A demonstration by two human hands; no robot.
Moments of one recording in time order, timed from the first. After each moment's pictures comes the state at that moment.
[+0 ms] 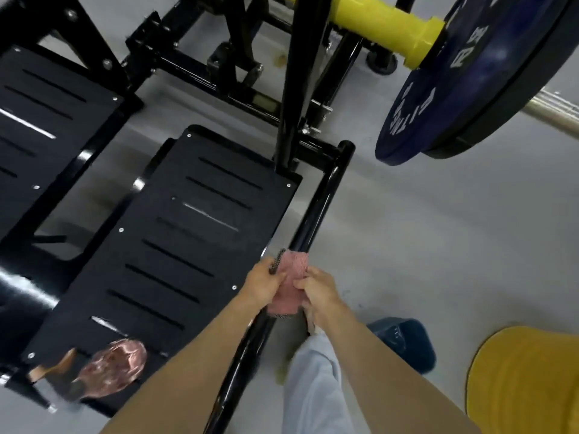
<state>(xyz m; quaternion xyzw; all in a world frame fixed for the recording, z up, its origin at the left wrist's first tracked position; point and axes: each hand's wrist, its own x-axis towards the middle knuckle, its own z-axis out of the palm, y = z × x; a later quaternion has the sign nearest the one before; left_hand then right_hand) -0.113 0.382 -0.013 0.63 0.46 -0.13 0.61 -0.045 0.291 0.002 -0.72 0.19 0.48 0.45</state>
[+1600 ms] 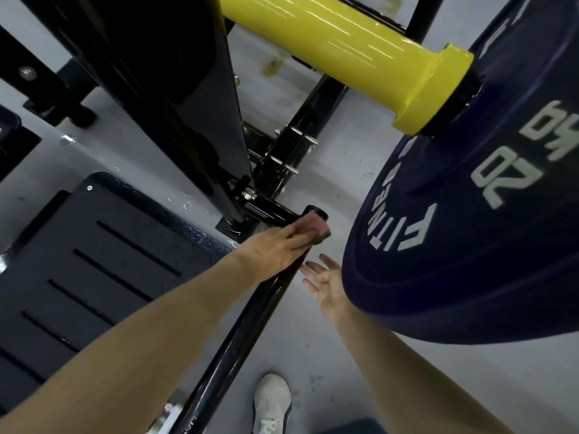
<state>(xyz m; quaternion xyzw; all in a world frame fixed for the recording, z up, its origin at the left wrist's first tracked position) 0.192 0.474 -0.088 0.97 -0.08 -0.25 -0.04 0.265 0.332 -0.118 -0.54 0.32 0.53 0.56</state>
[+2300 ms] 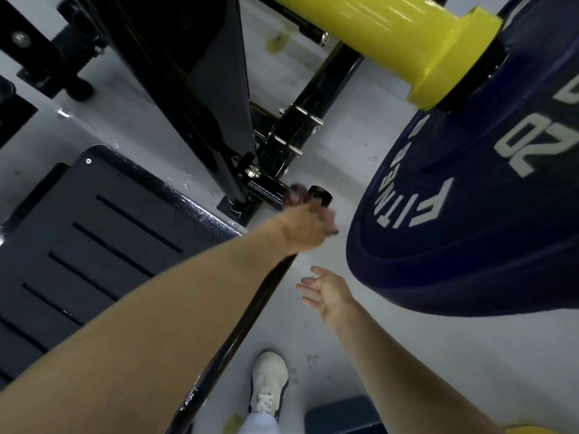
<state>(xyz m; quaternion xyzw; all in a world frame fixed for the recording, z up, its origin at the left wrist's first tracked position) 0.230 0.454 -0.096 0.93 -0.21 -0.24 -0.17 0.229 0.318 -0.104 -0.68 0.22 0.57 0.40</state>
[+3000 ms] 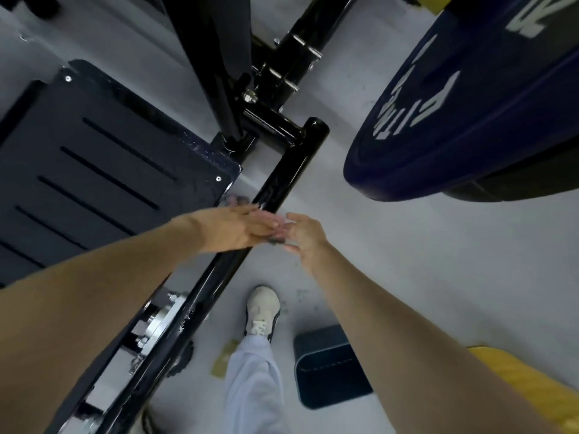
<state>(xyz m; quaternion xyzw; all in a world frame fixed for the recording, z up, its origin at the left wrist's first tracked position) 0.057 0.456 -0.143 0.94 -0.23 -0.27 0.05 0.182 0.319 -0.086 -0.72 0.18 0.56 0.36</state>
